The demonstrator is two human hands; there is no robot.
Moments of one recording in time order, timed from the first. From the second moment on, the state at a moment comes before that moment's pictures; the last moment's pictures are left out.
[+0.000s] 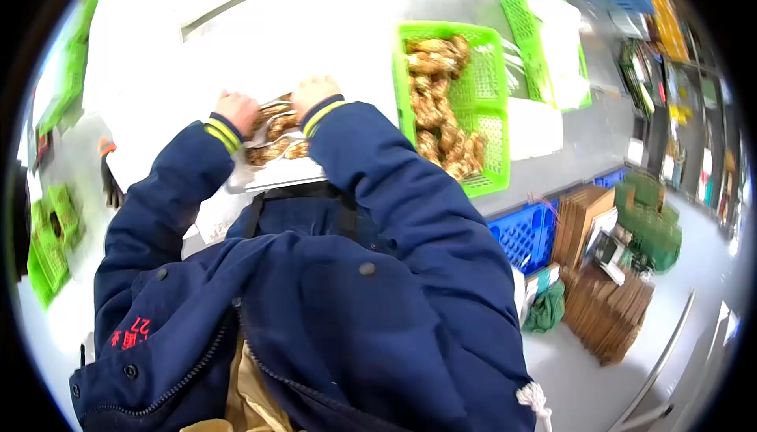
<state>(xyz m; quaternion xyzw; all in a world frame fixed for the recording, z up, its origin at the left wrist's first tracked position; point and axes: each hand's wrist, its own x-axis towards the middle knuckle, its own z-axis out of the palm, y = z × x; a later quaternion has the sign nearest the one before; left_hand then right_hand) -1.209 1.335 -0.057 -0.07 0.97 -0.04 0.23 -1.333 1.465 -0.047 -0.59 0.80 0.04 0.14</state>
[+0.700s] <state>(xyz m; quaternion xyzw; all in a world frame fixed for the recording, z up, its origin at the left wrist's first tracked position) -1.197 1.345 -0.013 -0.10 0.99 0.06 0.00 -1.445 1.727 -0.040 -0.12 0.86 -0.43 0.23</state>
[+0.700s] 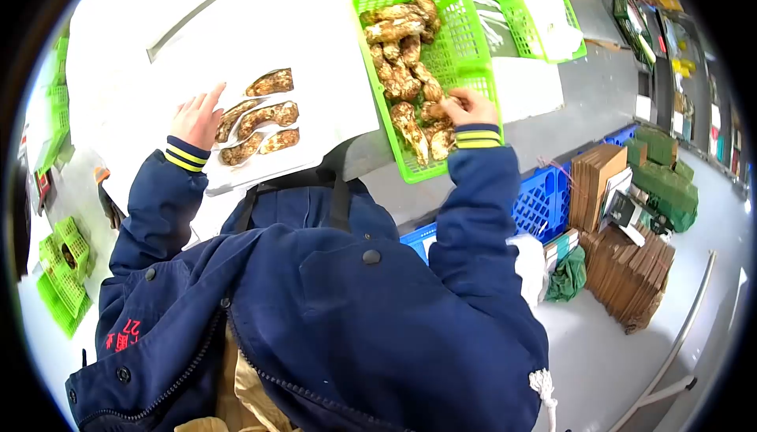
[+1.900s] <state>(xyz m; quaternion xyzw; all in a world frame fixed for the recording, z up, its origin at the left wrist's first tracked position) -1.215 1.329 -0.046 -0.10 0.99 0.04 0.10 -1.358 1.430 -0.064 -0.57 0.81 -0.09 0.12</state>
